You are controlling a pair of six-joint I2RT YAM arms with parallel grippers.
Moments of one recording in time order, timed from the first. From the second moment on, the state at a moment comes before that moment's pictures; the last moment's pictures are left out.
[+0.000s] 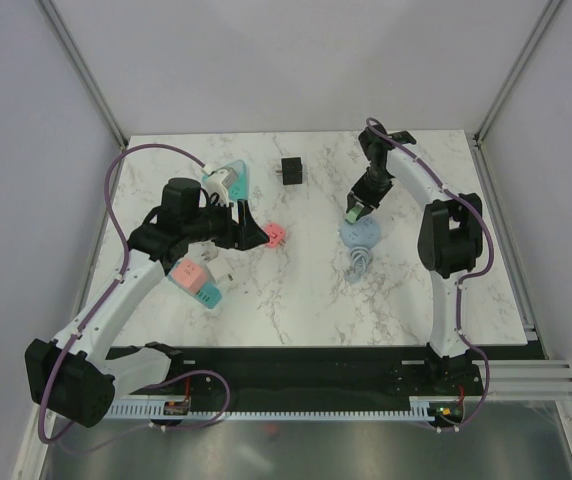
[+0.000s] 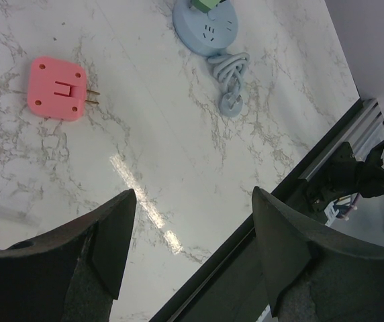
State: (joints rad) left arm -0.37 1.13 1.00 -0.46 0.51 -0.30; right arm 0.26 2.19 1.96 -1.18 -0.07 0.97
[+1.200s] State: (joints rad) left arm -0.37 1.13 0.99 -0.44 0.53 -0.30; right arm 0.23 2.14 1.89 -1.11 -0.06 0.96
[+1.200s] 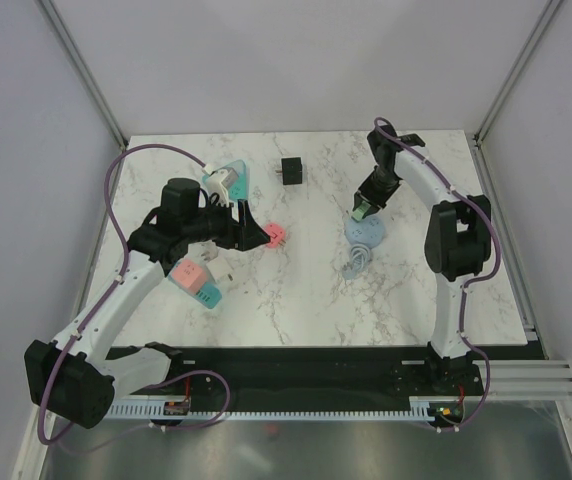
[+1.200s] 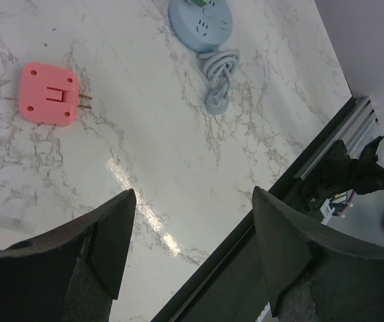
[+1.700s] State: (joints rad) left arm -0.37 1.12 0.99 -0.44 0.53 -0.30; right arm 0.23 2.08 1.81 -1.06 -0.06 0.99
